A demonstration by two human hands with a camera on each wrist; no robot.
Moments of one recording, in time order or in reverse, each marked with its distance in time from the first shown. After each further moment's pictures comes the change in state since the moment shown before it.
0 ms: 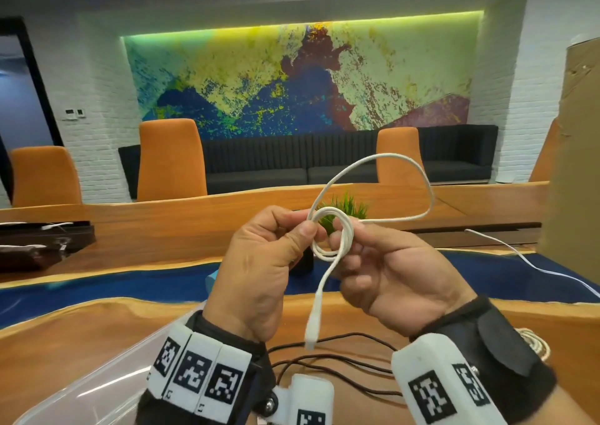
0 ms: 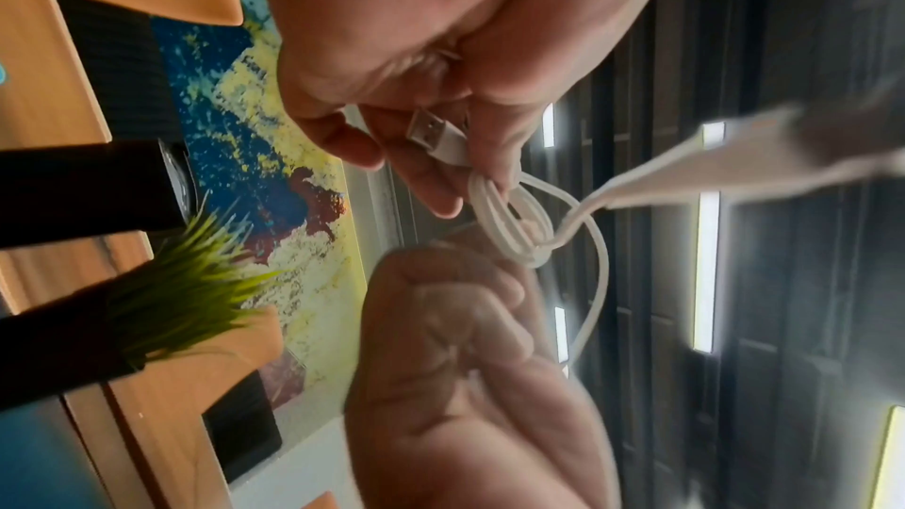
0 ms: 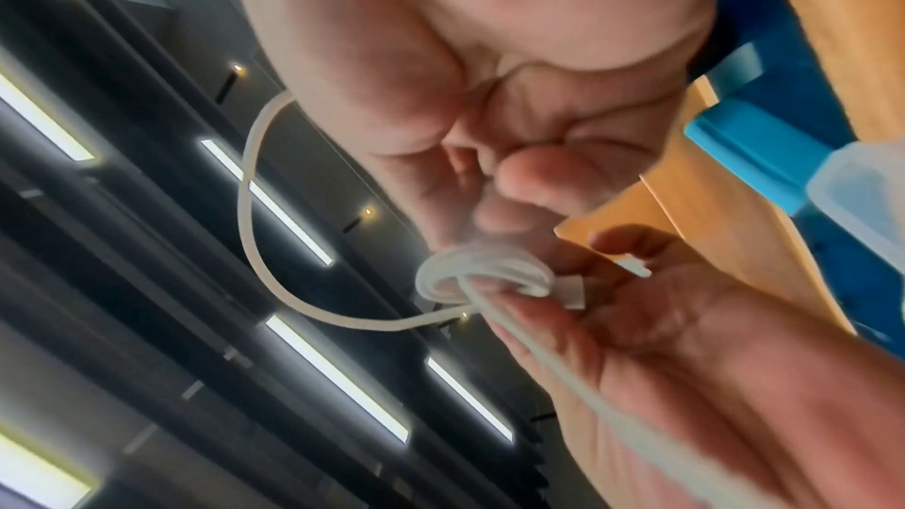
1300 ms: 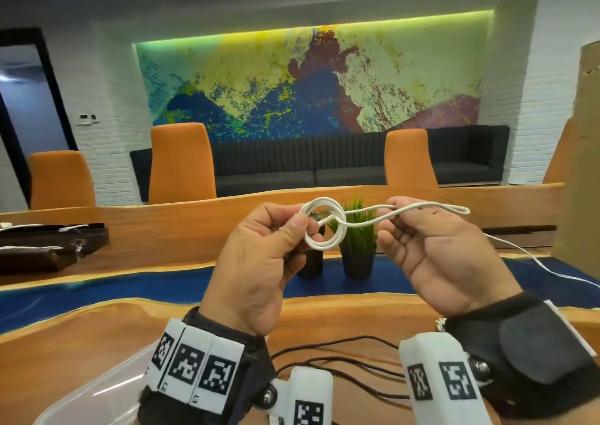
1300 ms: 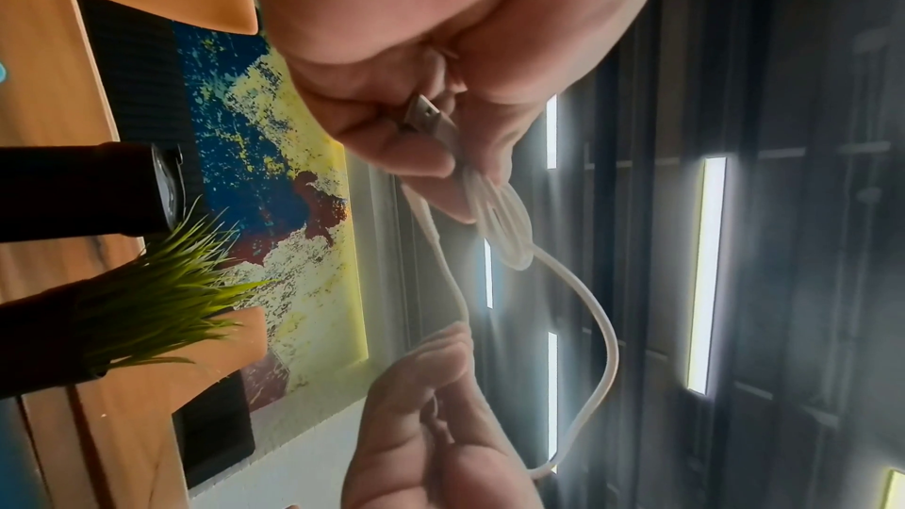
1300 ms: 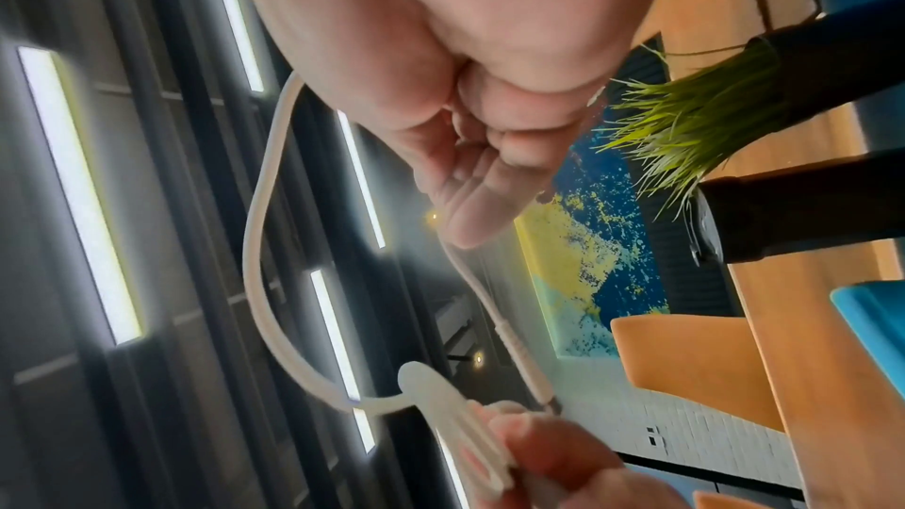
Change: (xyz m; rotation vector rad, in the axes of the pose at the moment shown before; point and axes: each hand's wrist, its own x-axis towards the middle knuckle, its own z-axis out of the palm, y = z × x) left_hand 0.000 0.017 -0.005 -0.064 0.052 -0.135; right_hand -0.006 -0.021 -0.007 -0.083 0.324 -0.363
